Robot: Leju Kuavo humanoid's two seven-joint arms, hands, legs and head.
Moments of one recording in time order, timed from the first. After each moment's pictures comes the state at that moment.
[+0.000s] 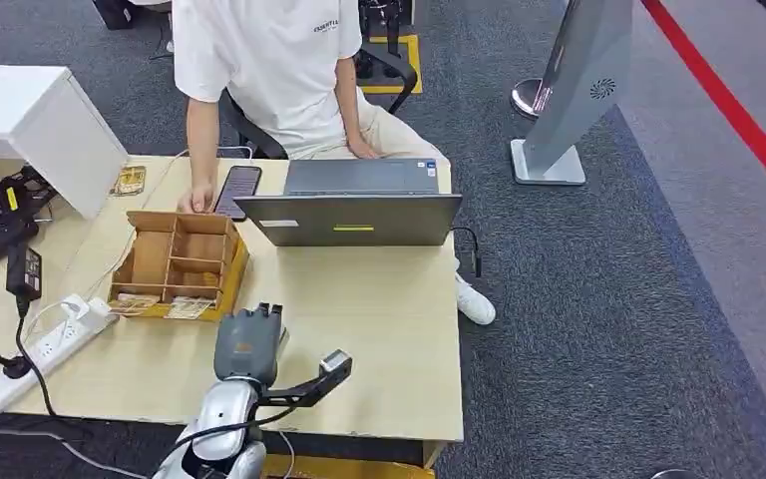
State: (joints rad) left arm -0.16 -0.08 -0.49 -1.31 -1.51 0.09 0.35; right arm -0.15 0.09 1.56 -0.06 -1.43 -0.36 -0.13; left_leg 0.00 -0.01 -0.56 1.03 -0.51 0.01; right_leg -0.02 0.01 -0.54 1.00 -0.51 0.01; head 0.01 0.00
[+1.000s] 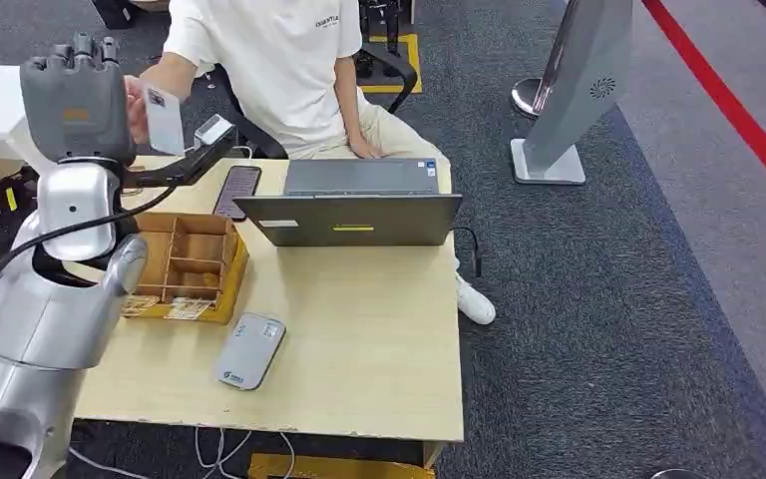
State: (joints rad) left arm -0.82 0.17 -0.49 -1.32 -1.51 -0.03 0.43; right arm -0.18 0.09 1.56 -0.08 -1.37 -0.36 -0.11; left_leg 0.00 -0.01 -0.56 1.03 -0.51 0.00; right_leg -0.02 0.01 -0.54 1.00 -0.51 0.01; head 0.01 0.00
